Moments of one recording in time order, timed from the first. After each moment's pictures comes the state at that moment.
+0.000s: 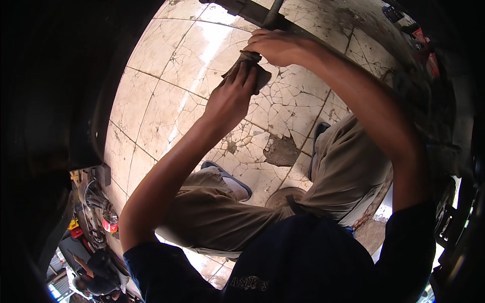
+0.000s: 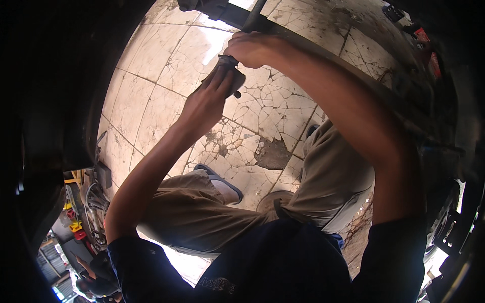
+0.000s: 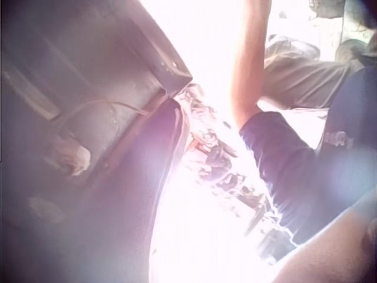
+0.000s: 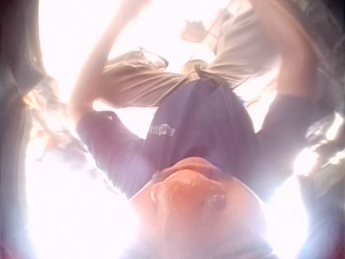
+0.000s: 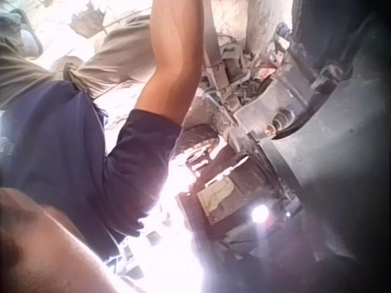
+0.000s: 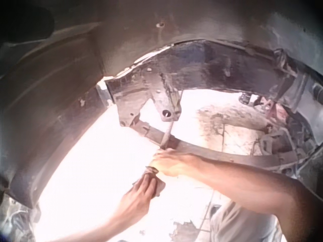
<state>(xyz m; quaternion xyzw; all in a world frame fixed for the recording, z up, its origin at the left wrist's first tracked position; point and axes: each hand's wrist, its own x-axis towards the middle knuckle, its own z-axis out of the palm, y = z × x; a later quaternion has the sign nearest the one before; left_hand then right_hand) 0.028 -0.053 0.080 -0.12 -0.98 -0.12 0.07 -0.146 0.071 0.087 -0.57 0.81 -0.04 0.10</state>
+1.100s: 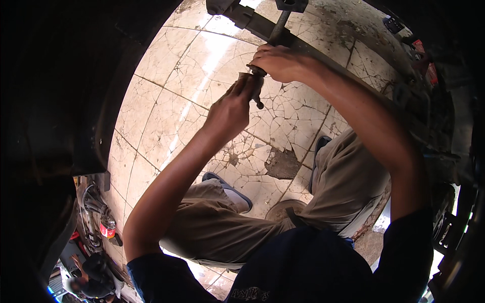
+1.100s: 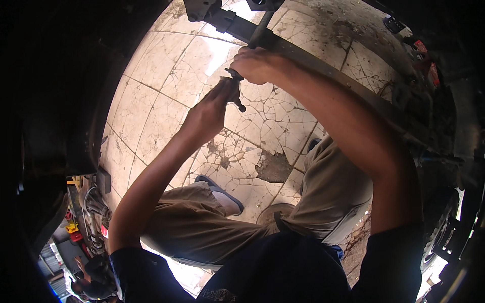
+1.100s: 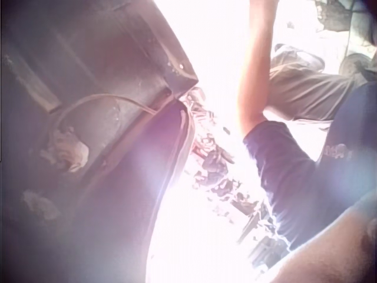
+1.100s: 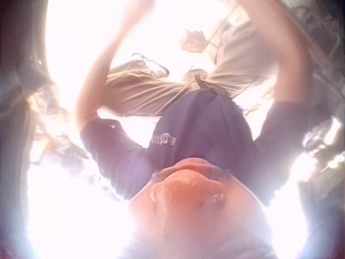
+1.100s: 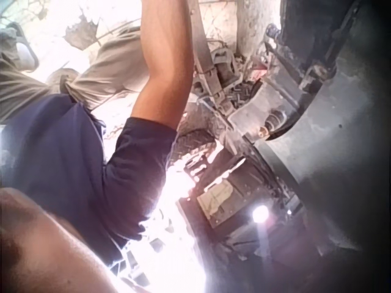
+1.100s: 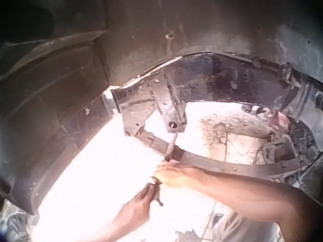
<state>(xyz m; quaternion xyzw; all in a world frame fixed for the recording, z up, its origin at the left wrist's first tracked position) 0.028 -0.061 0.082 -0.09 -0.97 -0.21 0.06 -0.147 0.065 0.080 -0.56 0.82 -0.03 0.10</state>
